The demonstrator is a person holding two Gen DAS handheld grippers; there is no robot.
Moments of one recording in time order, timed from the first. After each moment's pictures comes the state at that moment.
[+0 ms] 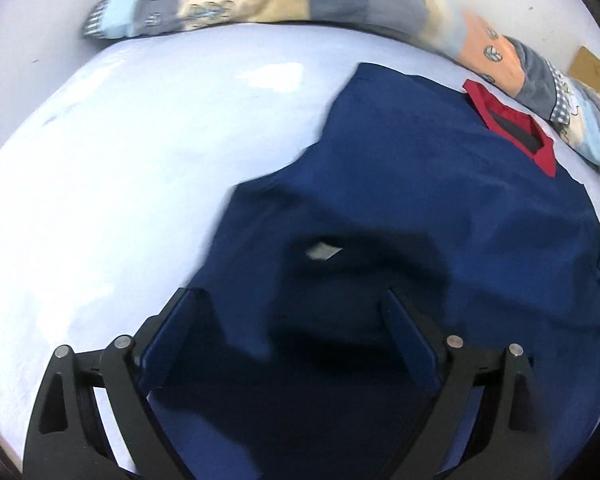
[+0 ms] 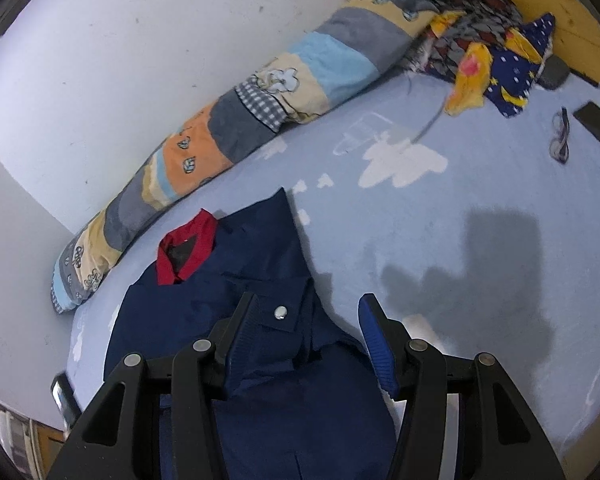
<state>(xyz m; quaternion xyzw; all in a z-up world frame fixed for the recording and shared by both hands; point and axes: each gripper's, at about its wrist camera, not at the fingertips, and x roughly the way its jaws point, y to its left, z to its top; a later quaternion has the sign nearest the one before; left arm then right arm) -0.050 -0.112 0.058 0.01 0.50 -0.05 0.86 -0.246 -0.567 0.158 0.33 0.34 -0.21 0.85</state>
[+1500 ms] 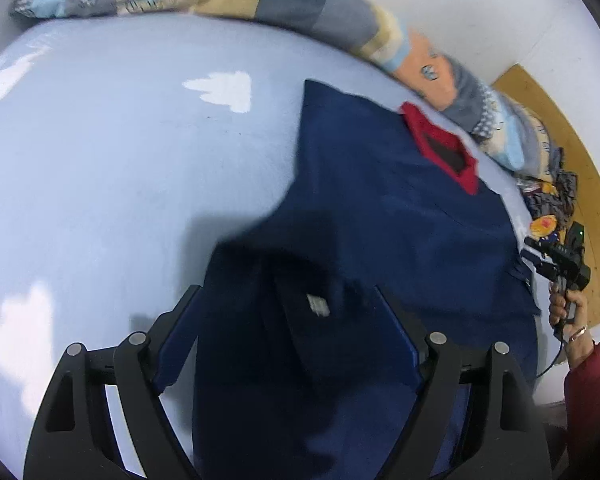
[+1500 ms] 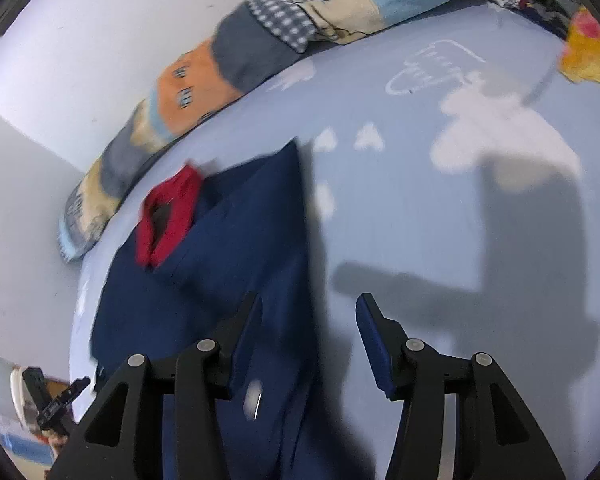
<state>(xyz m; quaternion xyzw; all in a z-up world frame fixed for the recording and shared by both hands) 0.030 -0.085 0.060 -0.07 0.54 -0.23 0.81 -0.129 -0.641 0.070 0.34 0.45 -0.09 0.82</state>
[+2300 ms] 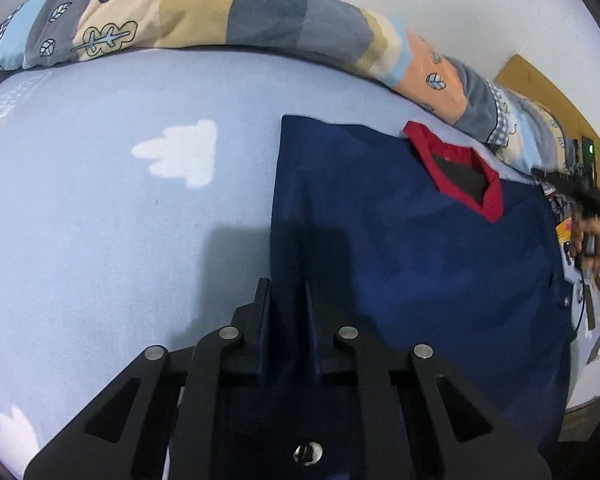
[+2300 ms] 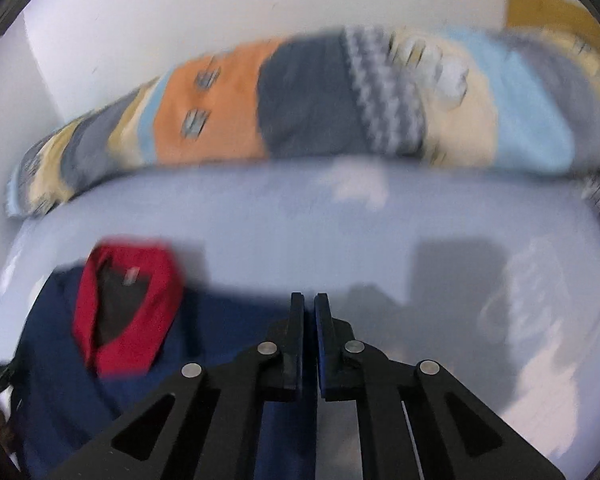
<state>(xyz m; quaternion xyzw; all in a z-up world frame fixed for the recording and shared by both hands) 0.061 -0.133 0.062 -0.02 0.49 -0.23 0.84 0.042 -0.623 0.116 0.11 0.42 -0.13 0.89</state>
